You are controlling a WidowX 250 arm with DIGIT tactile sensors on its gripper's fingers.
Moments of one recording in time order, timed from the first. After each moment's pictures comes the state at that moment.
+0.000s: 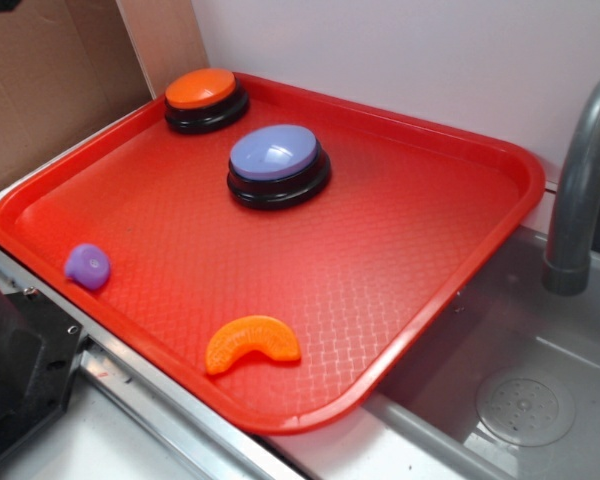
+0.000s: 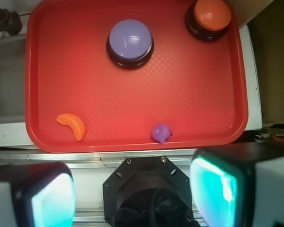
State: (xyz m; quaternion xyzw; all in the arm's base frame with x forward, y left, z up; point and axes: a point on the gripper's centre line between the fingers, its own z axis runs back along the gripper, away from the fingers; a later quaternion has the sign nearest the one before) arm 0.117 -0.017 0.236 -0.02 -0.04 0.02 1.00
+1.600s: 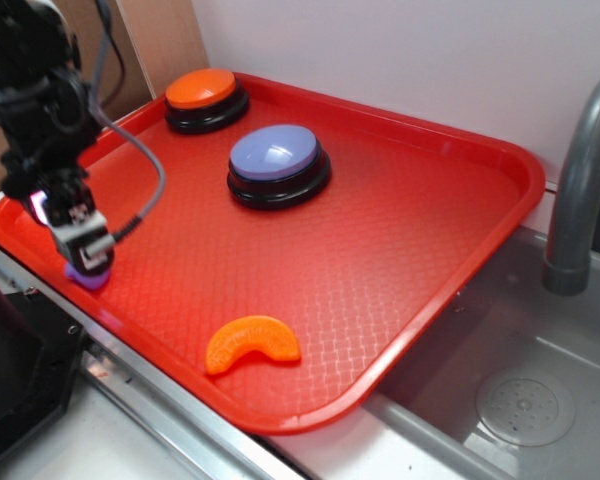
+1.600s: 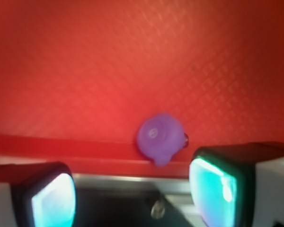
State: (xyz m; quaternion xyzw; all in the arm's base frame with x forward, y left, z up) arm 0.117 0.018 0.048 0.01 0.05 -0.03 1.00
